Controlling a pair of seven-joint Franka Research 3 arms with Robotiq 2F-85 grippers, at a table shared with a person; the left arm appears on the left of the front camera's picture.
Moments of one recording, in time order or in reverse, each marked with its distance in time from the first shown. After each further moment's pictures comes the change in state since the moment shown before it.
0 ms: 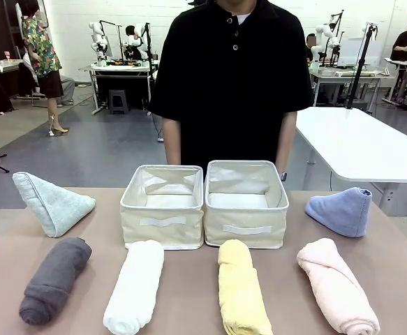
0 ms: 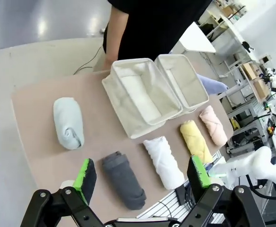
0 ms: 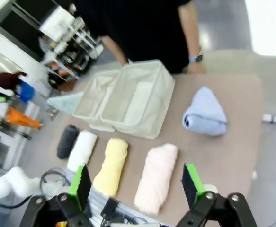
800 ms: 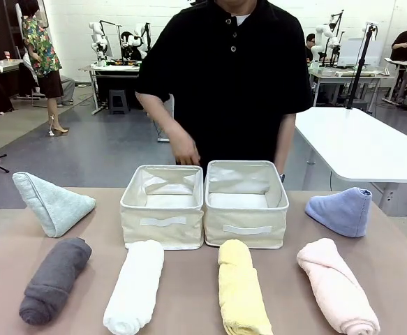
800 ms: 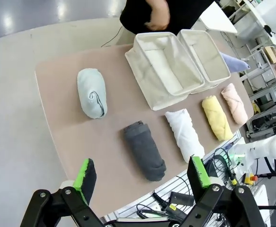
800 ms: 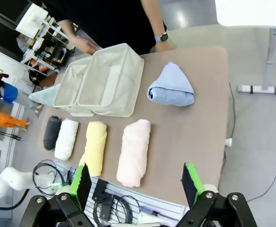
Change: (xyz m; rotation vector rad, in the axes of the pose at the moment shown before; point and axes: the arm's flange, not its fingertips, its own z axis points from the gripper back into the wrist) left arm -0.028 0.000 0.031 0.118 0.105 -0.028; right arm -0.002 -0.033 0.050 -0.107 0.070 -0.081
